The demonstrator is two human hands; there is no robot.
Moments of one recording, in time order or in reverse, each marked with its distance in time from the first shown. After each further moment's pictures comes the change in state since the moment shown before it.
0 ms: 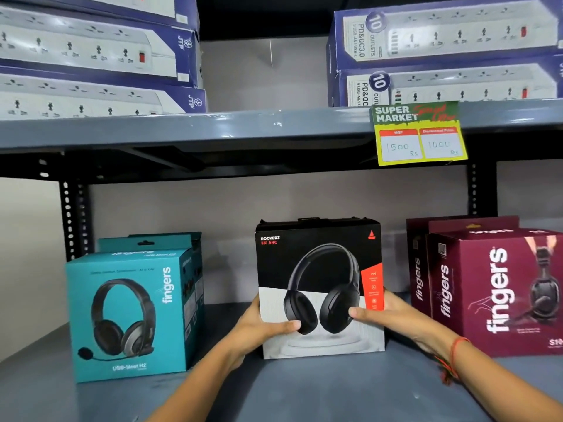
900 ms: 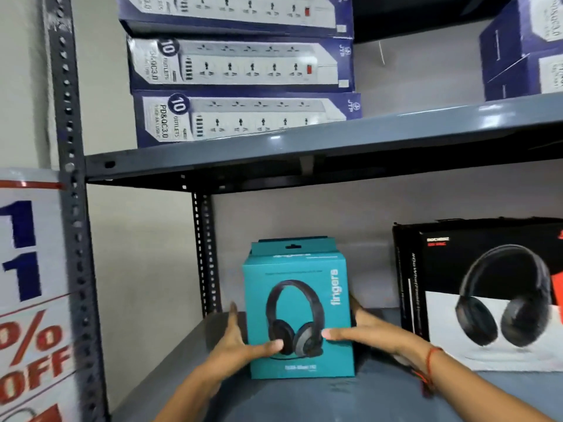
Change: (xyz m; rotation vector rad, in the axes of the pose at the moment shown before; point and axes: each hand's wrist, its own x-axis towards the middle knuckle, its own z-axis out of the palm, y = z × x) left_hand -0.118 -0.061 -0.275 0.066 0.274 -0.116; right_hand 0.086 -0.112 0.288 -0.030 -0.296 -0.067
